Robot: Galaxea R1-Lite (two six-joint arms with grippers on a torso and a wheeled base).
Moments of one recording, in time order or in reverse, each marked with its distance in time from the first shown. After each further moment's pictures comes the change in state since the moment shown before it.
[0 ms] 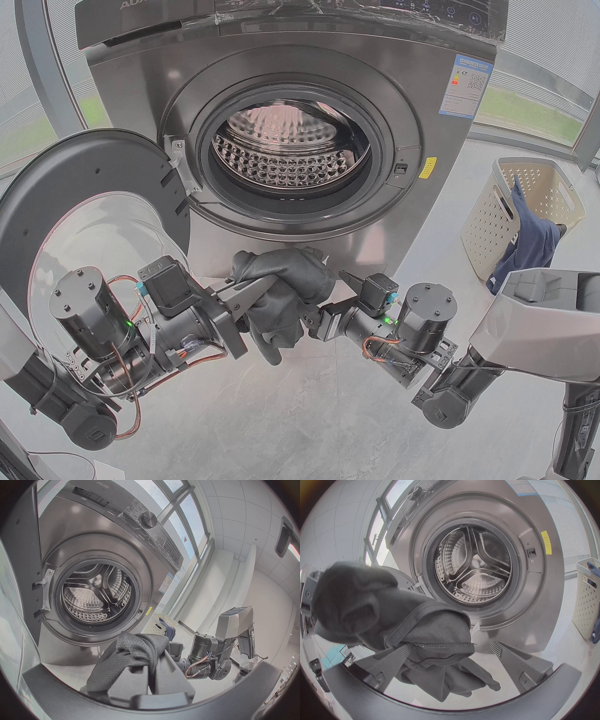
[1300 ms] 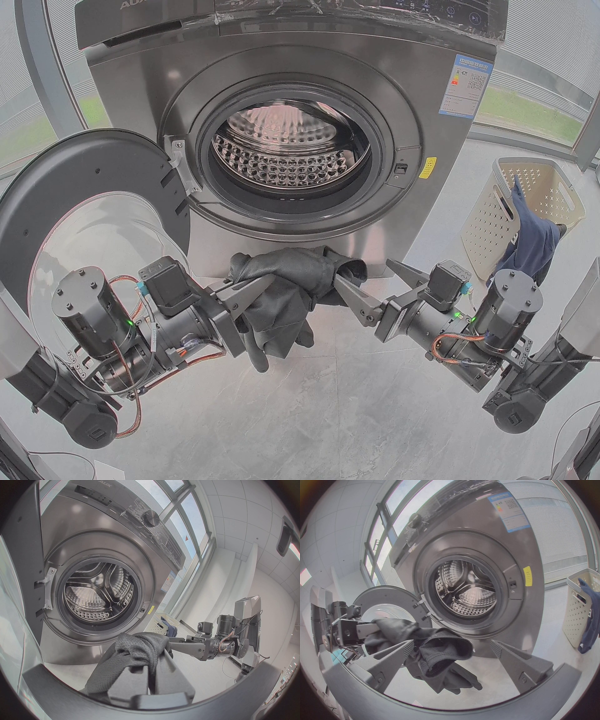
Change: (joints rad) left arm 0.013 0.010 0.000 0.000 0.000 0.001; right arm -0.031 -0.313 0.287 0.001 0.027 0.000
